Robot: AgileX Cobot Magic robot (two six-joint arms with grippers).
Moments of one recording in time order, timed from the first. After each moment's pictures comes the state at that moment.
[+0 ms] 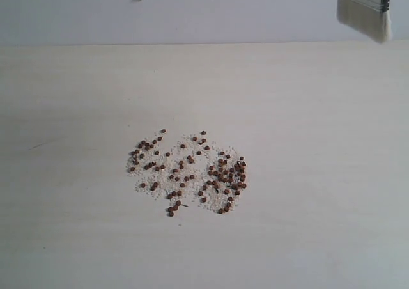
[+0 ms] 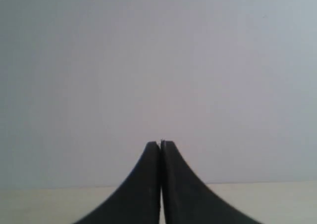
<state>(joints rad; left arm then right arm) -0.30 0.01 -0.15 -1.74 0.06 1.62 0.45 1.30 -1.03 1.75 -0.31 -1.95</state>
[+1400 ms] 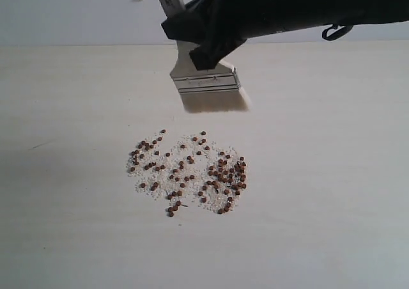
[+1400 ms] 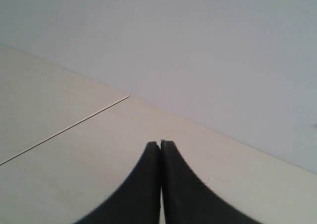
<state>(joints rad) -0.30 0.01 0.00 -1.74 -0.50 1.47 0.45 1.64 -1.12 1.51 0.65 -1.87</state>
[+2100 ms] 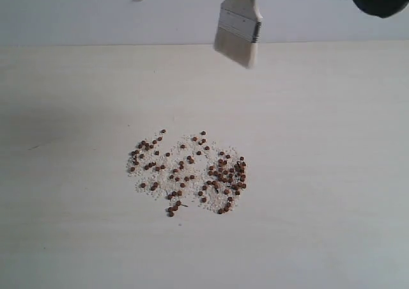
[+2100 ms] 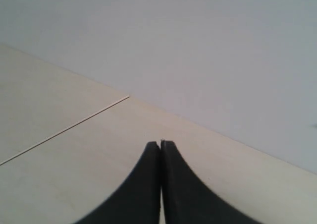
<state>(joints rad) -0.30 0.01 0.00 -1.74 -0.50 1.47 0.45 1.64 -1.14 -0.14 -0.17 0.37</state>
